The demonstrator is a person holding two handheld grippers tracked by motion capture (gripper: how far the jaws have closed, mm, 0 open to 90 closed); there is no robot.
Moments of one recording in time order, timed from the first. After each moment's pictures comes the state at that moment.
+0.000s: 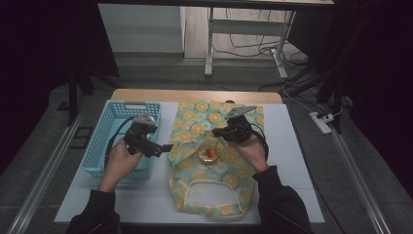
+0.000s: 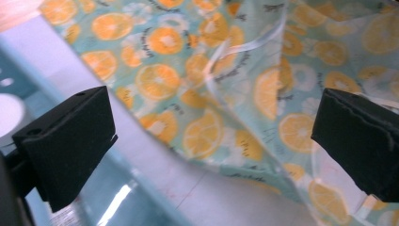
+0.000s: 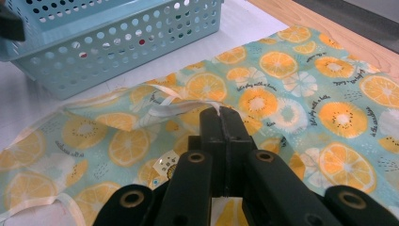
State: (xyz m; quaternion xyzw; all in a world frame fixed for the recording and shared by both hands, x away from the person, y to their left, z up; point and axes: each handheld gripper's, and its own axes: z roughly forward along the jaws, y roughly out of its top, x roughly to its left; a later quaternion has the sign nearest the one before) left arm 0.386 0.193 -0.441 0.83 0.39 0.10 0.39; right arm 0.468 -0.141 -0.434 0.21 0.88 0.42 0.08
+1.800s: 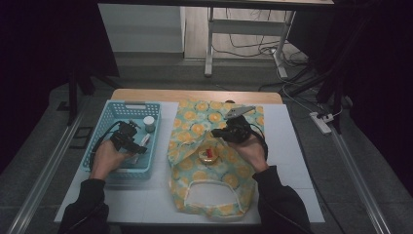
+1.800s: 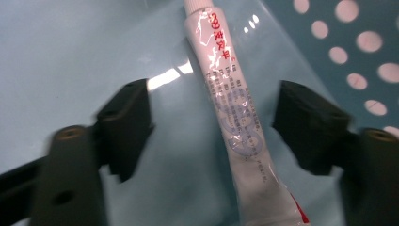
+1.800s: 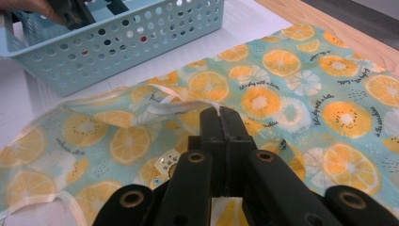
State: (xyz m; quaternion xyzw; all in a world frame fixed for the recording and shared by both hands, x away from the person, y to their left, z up) left arm 0.427 0.249 -0.514 0.85 0.50 0.06 0.17; right arm 0.468 -0.139 -0.436 0.20 0.88 0.42 0.07
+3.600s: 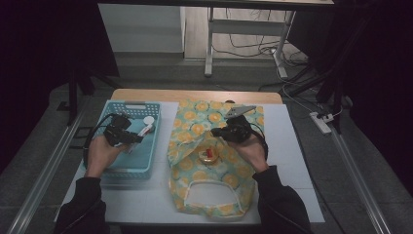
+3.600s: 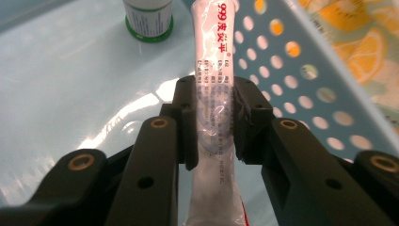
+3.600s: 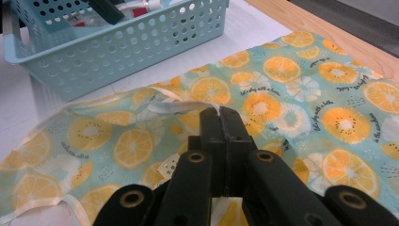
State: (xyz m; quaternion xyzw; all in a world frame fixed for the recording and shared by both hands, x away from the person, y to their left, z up) left arm 0.414 0.261 -0.467 0.82 0.50 0.06 0.27; right arm 0.466 -0.138 -0.431 0.20 0.88 0.43 0.08
